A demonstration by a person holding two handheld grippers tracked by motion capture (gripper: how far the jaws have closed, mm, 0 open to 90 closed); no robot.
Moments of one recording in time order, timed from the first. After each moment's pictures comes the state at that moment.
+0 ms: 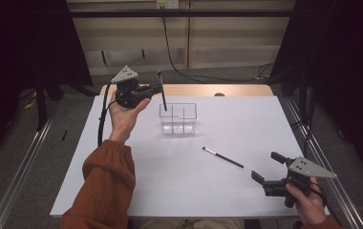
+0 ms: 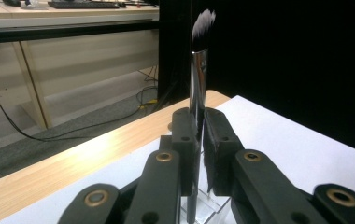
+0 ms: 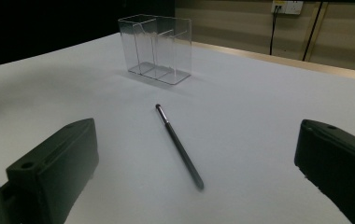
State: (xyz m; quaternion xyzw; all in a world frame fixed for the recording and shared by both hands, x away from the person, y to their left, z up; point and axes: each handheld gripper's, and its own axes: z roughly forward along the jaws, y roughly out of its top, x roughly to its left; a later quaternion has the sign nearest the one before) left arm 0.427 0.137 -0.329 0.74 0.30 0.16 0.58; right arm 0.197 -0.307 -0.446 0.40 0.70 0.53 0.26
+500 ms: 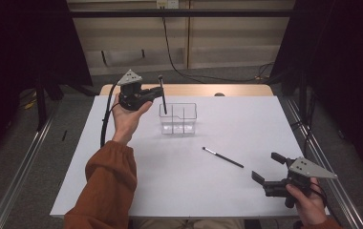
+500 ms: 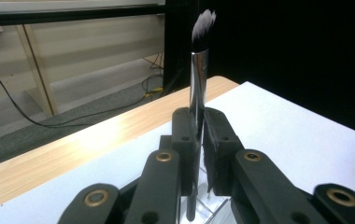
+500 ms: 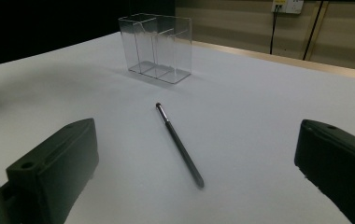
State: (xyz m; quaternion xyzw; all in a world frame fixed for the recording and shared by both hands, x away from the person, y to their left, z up) left arm 0.433 0.134 -0.345 0.75 0.32 0.15 0.56; right arm 0.196 -0.308 -0.446 0.40 0.70 0.53 0.26
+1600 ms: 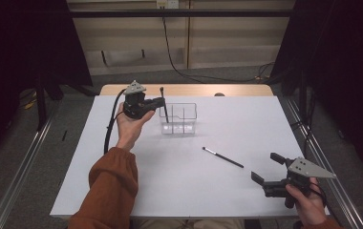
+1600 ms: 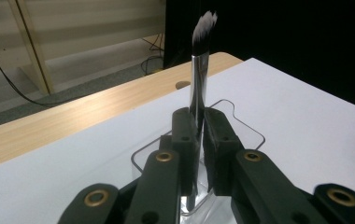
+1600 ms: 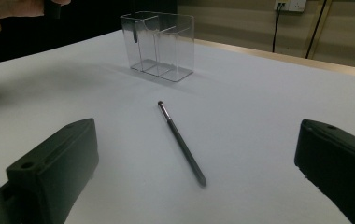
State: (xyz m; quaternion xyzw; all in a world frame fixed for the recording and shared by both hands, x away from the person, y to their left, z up) left arm 0.435 0.130 -0.380 0.77 0.33 0.14 0.53; right arm 0.197 -0.307 -0.447 0.40 0.70 0.53 0.25
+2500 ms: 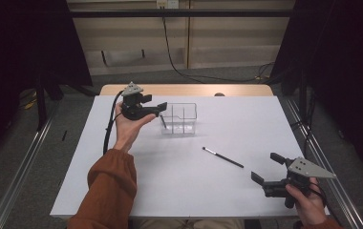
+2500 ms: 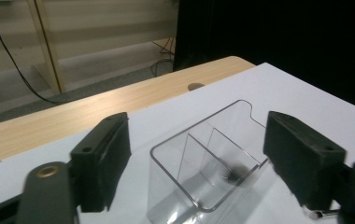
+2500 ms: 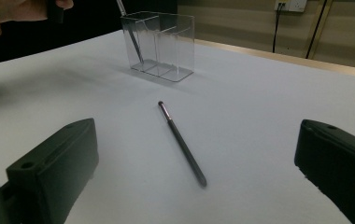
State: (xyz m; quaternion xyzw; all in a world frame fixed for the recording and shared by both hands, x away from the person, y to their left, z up) left arm 0.438 0.137 -0.388 0.75 0.35 0.15 0.54; right arm 0.197 -0.306 -0.447 0.40 0.70 0.53 0.25
